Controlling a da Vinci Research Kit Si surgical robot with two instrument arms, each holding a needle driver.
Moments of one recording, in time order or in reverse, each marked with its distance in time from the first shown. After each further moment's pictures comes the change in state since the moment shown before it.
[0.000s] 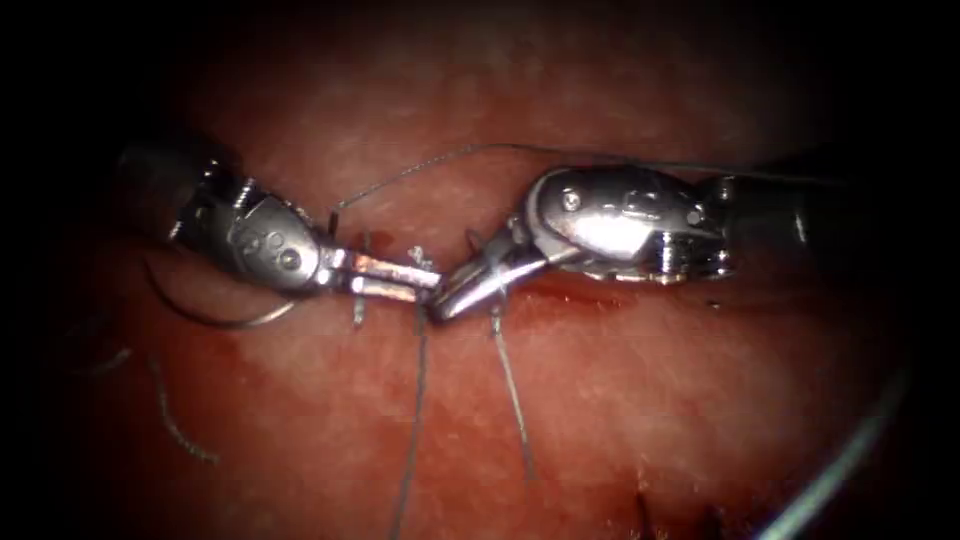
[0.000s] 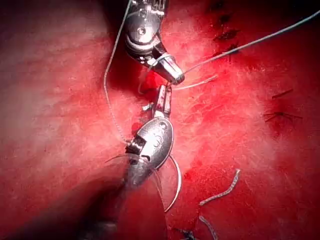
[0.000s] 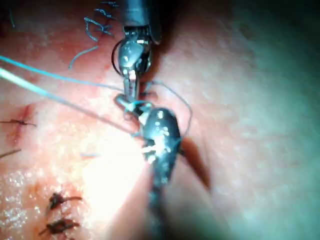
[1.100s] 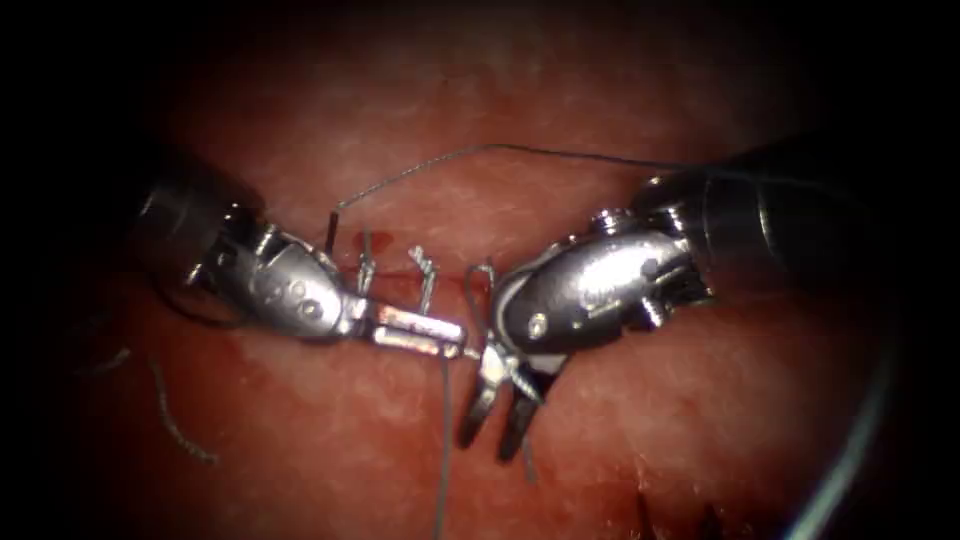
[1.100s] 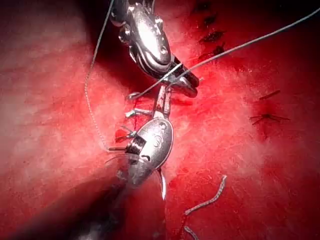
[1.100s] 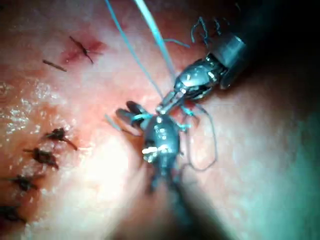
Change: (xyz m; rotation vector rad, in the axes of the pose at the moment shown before) right arm -0.001 -0.003 0.004 0.611 -0.515 -0.259; left arm 0.000 0.003 0.002 -0.026 -0.005 0.025
